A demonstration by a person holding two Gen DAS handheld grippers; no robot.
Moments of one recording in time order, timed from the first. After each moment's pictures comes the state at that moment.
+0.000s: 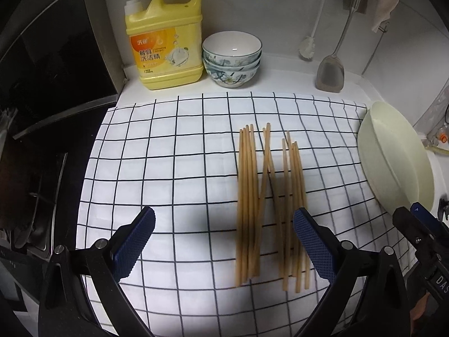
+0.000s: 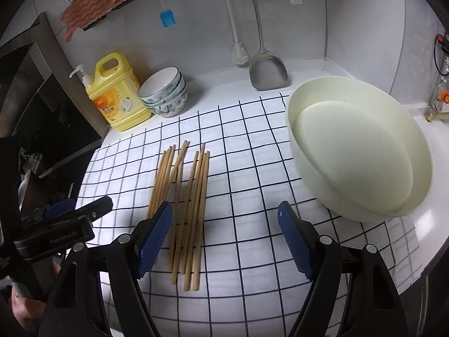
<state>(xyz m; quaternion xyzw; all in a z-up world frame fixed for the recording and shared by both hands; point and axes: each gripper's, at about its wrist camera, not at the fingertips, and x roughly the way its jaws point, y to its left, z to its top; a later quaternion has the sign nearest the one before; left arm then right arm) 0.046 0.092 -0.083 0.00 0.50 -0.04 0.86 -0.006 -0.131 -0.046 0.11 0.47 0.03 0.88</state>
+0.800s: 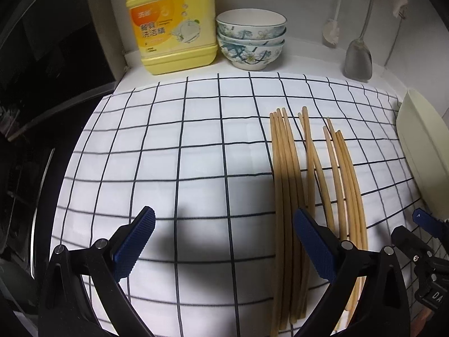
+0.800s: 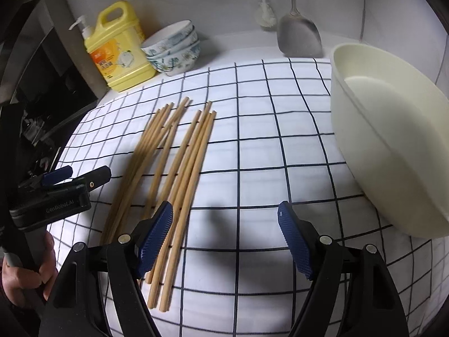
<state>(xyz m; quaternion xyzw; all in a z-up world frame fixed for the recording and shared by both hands) 0.073 0.101 -0.161 0.03 0.48 -0.01 0.87 0.027 -0.115 -0.138 0.08 0.49 0.08 0.86</state>
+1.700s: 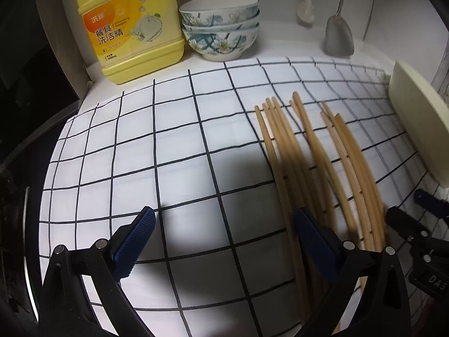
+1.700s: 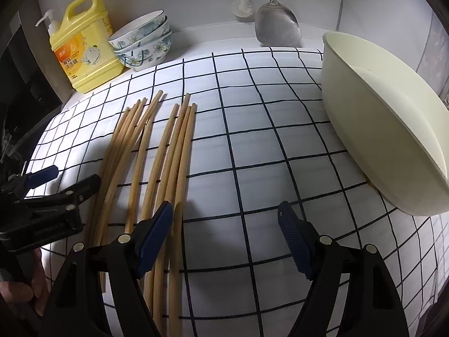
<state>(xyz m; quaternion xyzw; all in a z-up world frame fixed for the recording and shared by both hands) 0.099 0.098 -0.187 0.08 0.49 -0.09 0.87 0.040 -0.089 -0.157 0.06 0.50 -0.02 0.86</state>
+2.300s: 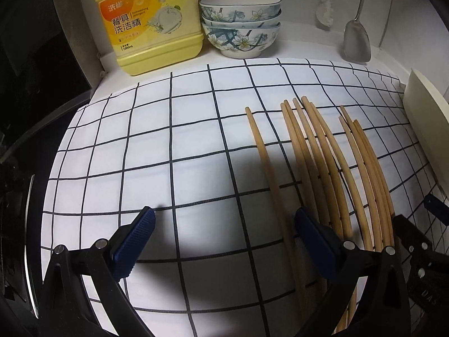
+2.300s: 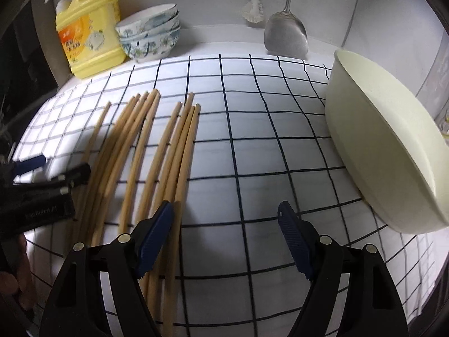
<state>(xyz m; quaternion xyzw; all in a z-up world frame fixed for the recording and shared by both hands) 0.103 0.107 -0.189 0.06 0.49 -0.05 0.87 0.044 -0.076 -0.160 0.00 0.50 -0.02 0.87</state>
